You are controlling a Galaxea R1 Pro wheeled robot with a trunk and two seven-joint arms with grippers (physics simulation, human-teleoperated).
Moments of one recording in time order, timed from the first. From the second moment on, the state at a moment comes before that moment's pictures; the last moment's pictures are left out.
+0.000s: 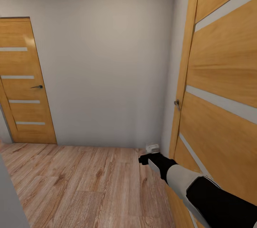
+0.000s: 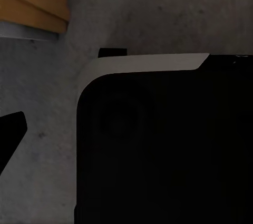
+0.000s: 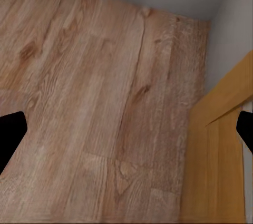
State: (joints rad) left arm 0.00 0.00 0.02 -0.03 0.01 -0.11 -0.01; right arm -0.98 0.17 0.62 -0.08 -0.48 0.25 -0.12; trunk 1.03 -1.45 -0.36
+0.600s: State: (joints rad) left arm 0.00 0.00 0.02 -0.03 0.01 -0.11 -0.01; right arm -0.79 0.17 0.63 -0.02 -0.36 0.15 -0.11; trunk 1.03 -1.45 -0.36
